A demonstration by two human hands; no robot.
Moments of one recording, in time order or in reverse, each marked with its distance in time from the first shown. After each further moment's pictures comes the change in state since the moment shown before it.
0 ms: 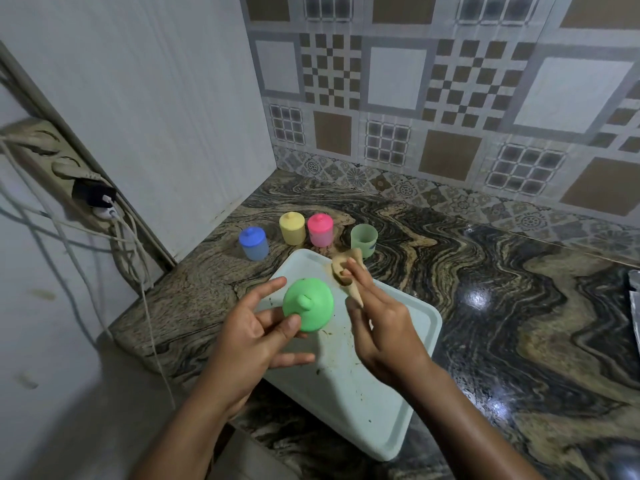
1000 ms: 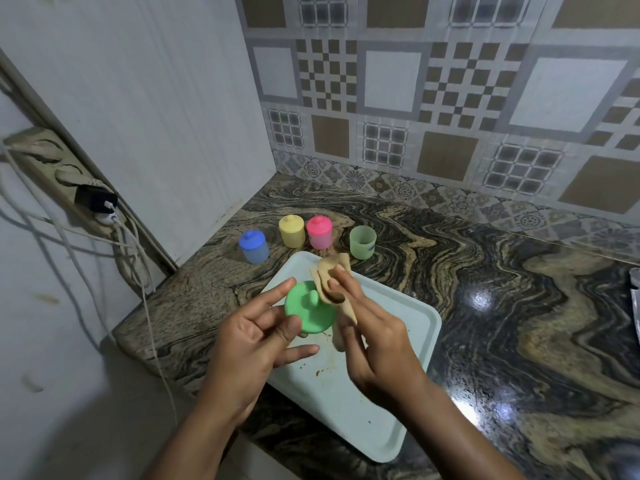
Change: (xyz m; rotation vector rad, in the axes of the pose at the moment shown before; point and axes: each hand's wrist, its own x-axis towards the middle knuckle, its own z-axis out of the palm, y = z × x) left_hand -0.011 0.002 0.013 -0.034 0.025 0.100; right_hand -0.012 -0.023 -0.003 0.085 0.030 -0.096
